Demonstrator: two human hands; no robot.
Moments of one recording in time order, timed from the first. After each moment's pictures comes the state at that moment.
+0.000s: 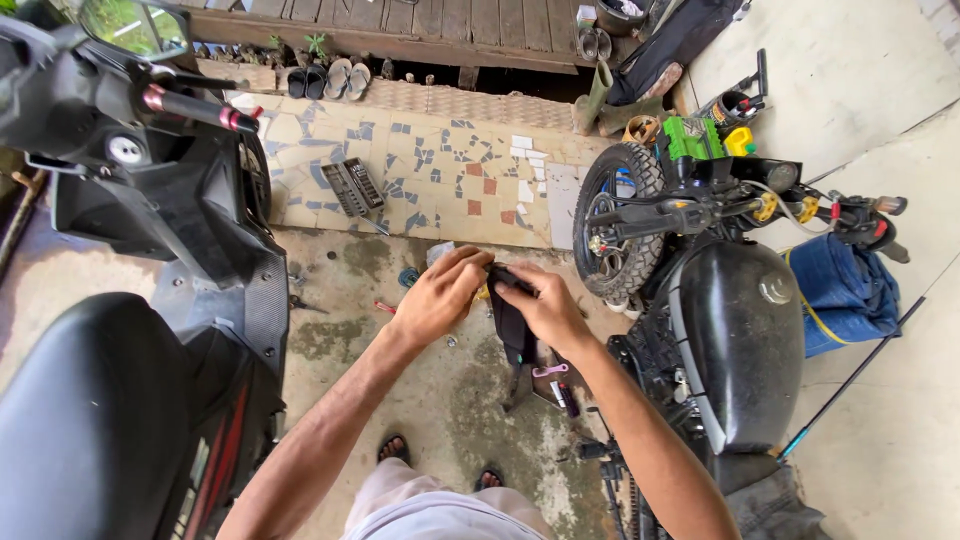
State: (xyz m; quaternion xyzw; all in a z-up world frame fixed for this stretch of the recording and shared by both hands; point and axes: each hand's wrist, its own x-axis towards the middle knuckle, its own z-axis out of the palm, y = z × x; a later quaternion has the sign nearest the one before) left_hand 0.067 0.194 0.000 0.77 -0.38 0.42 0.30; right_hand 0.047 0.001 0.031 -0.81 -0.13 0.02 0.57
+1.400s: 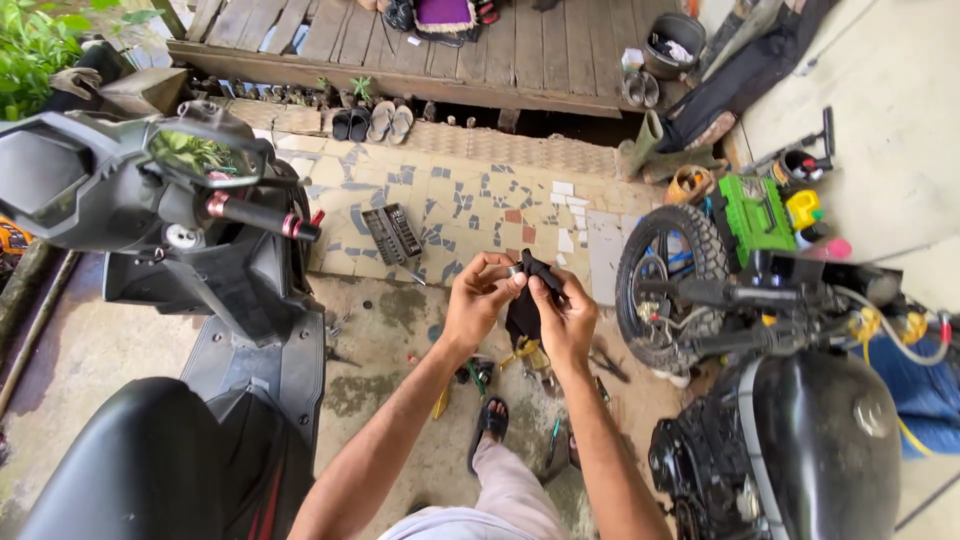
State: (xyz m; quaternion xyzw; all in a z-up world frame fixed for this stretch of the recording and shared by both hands) left_hand 0.237 0.240 0.003 0.57 -0.02 0.01 0.82; right_hand 0.227 0.100 -0.004 -0.73 -0.01 -0.19 0.65
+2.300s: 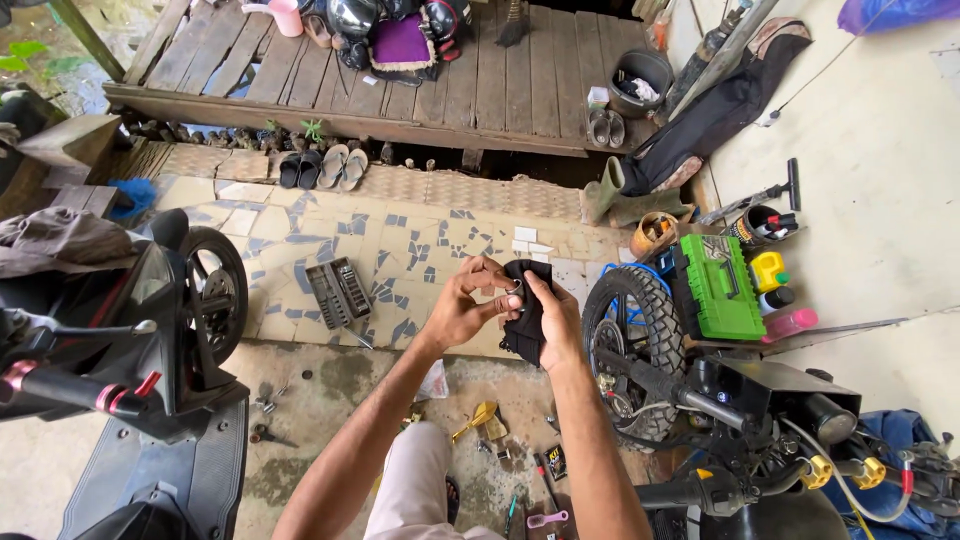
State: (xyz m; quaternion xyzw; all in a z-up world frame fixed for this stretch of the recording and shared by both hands) left_hand 0.503 0.120 -0.003 0.69 -0.23 0.09 0.68; right_hand 0.473 -0.020 0.042 -0.48 0.19 -0.01 0.85
